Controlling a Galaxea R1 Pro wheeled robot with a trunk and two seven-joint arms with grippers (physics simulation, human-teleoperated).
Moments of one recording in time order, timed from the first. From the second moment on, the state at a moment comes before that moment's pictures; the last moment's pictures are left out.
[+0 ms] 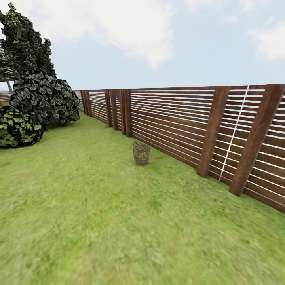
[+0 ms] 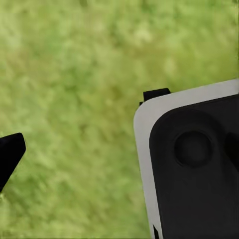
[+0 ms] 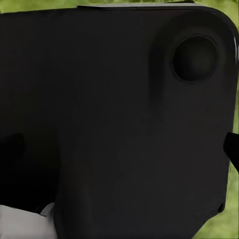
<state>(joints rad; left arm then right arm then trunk) -0.01 0.11 -0.08 -0.01 -0.08 -0.36 0.00 0.00 0.07 -0.06 0.00 0.00 -0.08 0.01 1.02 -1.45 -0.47</state>
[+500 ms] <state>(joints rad) -0.01 0.11 -0.08 -0.01 -0.08 -0.36 0.00 0.00 0.07 -0.07 0.00 0.00 -0.08 0.01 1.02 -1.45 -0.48</state>
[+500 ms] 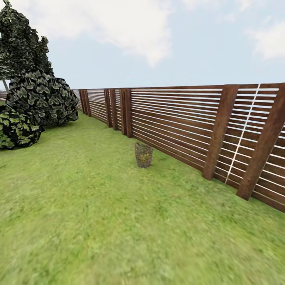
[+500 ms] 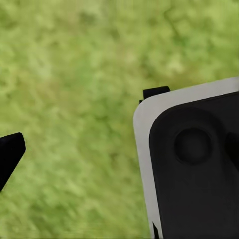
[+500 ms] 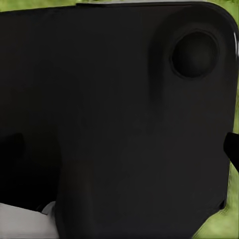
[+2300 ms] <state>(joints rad) -0.01 0.11 -0.08 -0.01 -0.08 -0.36 0.00 0.00 0.07 -0.07 0.00 0.00 -0.08 0.01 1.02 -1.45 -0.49</state>
